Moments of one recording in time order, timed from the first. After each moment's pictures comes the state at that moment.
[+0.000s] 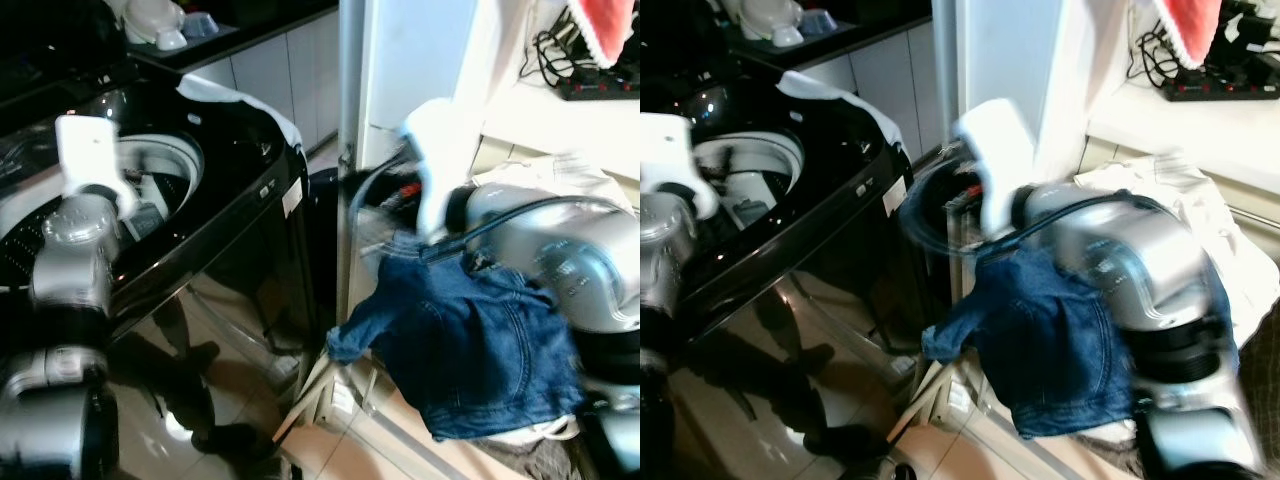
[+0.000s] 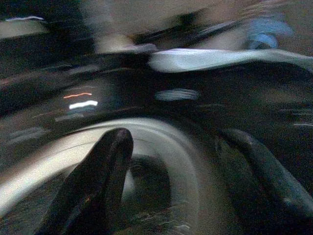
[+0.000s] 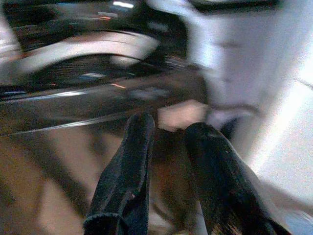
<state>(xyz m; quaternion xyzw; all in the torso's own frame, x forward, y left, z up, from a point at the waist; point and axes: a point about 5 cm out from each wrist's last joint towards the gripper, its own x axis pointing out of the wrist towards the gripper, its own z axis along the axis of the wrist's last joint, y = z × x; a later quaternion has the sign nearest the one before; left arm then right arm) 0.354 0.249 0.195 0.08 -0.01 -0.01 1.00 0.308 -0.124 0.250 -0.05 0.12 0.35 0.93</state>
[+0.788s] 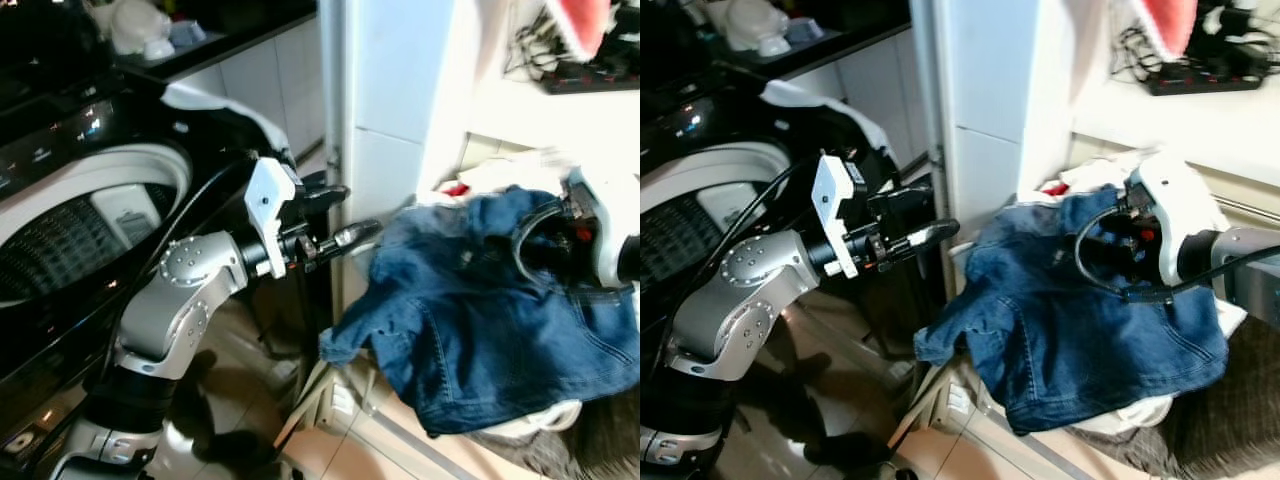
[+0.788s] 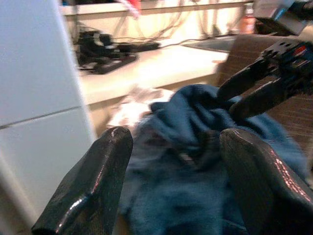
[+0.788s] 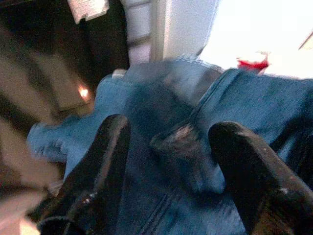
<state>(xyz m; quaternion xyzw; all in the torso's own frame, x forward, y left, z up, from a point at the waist) 0.288 0.092 0.205 0.00 -0.05 -0.53 0.85 0.253 -0.244 0.238 -0.13 0.26 0.27 0.92</state>
